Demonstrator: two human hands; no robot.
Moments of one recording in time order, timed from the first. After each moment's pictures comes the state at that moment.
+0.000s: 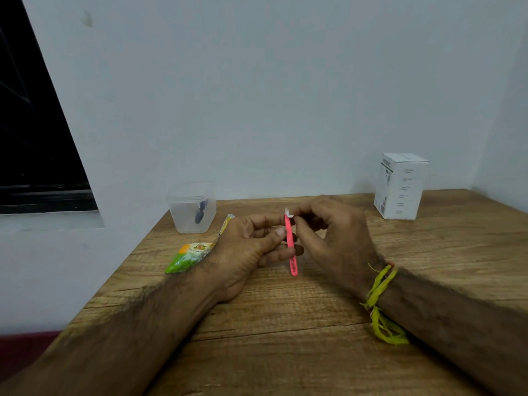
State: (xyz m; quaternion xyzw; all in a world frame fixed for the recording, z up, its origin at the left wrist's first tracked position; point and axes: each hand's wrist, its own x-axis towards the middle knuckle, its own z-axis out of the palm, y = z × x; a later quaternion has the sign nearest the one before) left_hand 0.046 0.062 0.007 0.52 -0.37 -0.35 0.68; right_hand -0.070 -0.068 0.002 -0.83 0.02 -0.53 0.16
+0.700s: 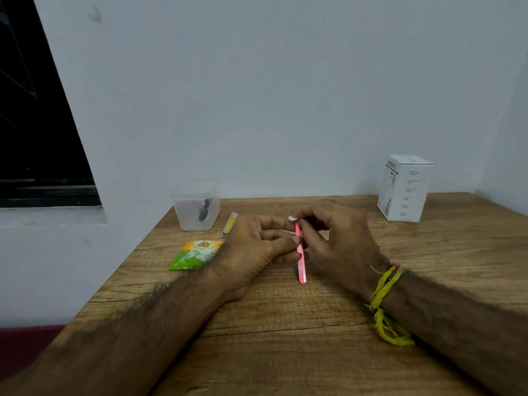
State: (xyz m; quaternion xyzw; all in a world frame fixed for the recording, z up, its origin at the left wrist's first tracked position) left_hand 0.040 0.063 0.009 0.56 -0.39 -0.31 0.66; right_hand -0.068 -0.072 0.000 -0.86 0.01 -0.49 0.14
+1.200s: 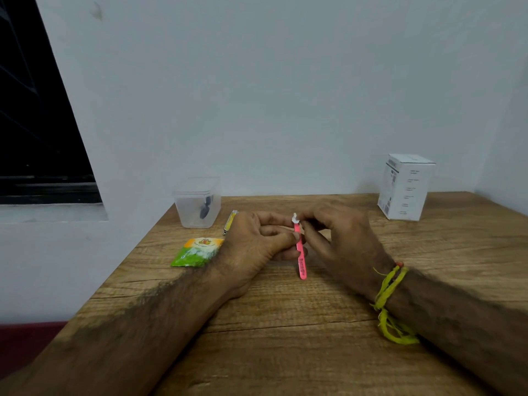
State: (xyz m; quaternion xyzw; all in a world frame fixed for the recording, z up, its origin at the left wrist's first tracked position) left_hand 0.035 0.066 0.012 0.57 -0.38 -0.28 0.67; right_hand -0.072 -0.074 0.000 -0.88 0.00 -0.47 0.09
